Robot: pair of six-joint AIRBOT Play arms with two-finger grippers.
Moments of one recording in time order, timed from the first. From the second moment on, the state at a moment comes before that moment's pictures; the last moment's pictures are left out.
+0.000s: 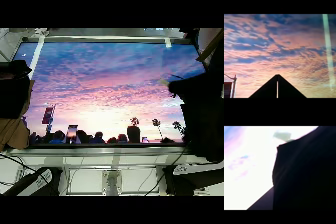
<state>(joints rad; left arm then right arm) 0.29 -1.10 1.44 1.09 -1.19 -1.34 -0.71 -1.56 2.07 -1.03 1.69 1.53</state>
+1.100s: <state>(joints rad) 0.29 -1.10 1.44 1.09 -1.22 -1.35 -1.01 -1.30 1.63 -1.55 1.84 1.54</state>
